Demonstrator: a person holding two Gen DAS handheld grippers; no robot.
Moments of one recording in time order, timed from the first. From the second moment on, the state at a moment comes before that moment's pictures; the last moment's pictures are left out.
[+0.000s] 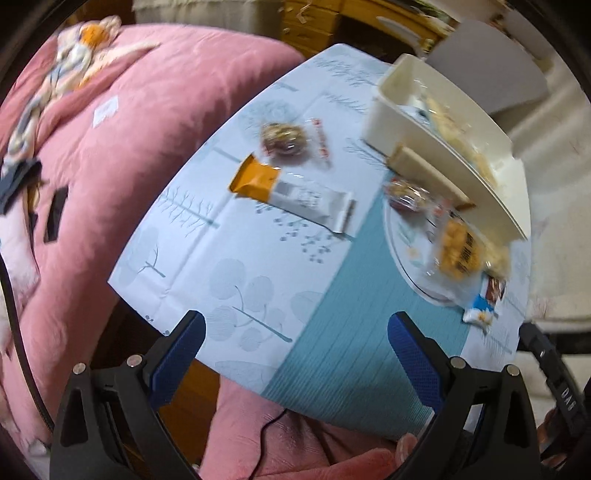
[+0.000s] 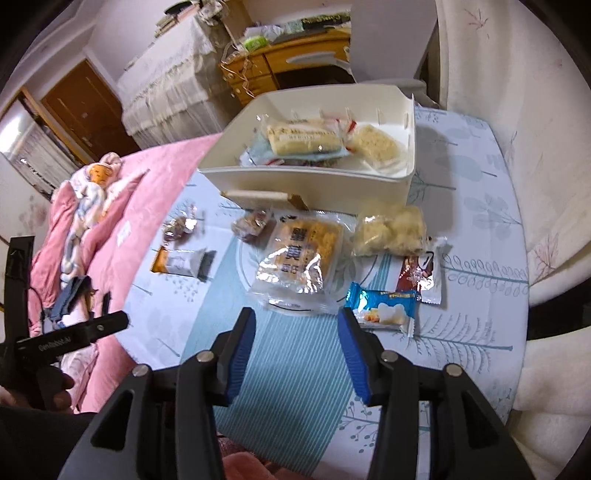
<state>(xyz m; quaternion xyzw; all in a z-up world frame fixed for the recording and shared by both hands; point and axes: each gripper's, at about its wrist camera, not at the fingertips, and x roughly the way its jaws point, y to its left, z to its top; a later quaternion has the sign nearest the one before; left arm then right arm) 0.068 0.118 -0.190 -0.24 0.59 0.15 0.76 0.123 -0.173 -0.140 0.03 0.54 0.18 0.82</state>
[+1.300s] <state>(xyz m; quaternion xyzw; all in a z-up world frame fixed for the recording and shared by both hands) 0.202 0.207 -0.317 -0.40 0.67 0.20 0.60 0.221 -0.089 -0.244 -0.02 0.66 0.05 0.75</state>
